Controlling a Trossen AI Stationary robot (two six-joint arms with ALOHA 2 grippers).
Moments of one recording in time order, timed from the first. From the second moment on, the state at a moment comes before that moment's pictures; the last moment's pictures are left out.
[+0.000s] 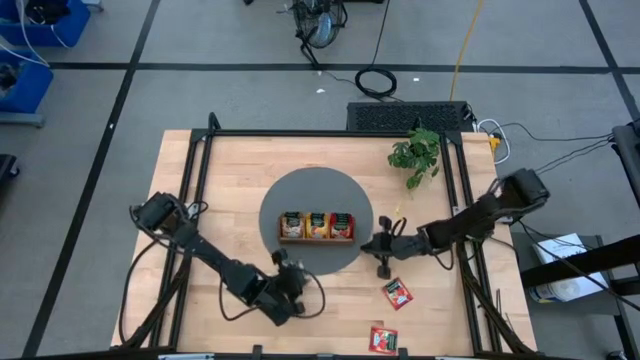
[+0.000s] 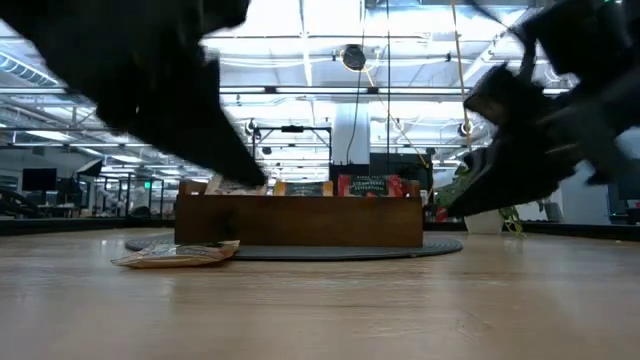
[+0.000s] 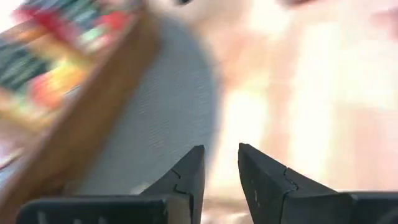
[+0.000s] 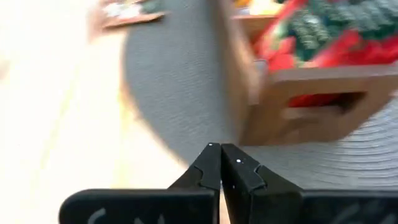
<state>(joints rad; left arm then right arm) -0.61 1.91 1.09 -0.14 -0.71 -0.66 0.37 1.55 0.37 0.57 0.35 0.27</state>
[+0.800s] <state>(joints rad) -0.62 1.91 1.09 0.11 -0.55 -0.42 0.83 1.35 0.61 -0.38 0.21 0.81</state>
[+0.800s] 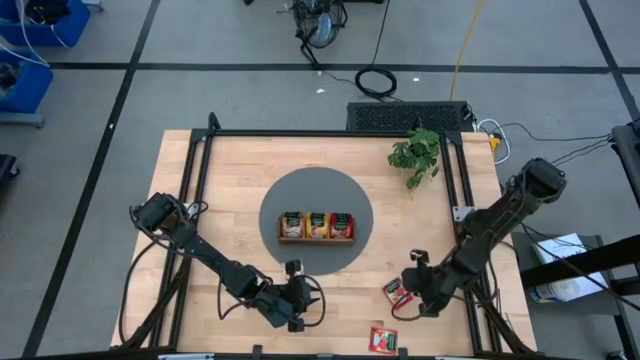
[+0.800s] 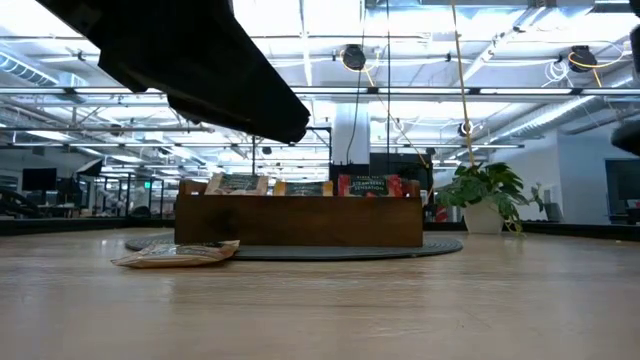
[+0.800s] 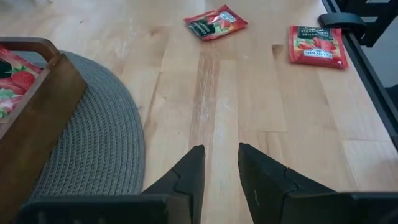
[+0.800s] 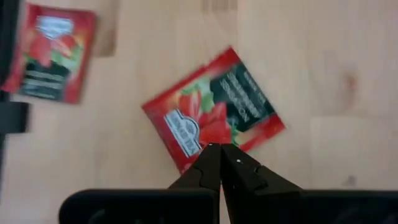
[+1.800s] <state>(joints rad) -0.63 1.96 1.09 0.21 -0.45 -0.45 0.54 1.84 0.58 0.62 0.22 0.54</state>
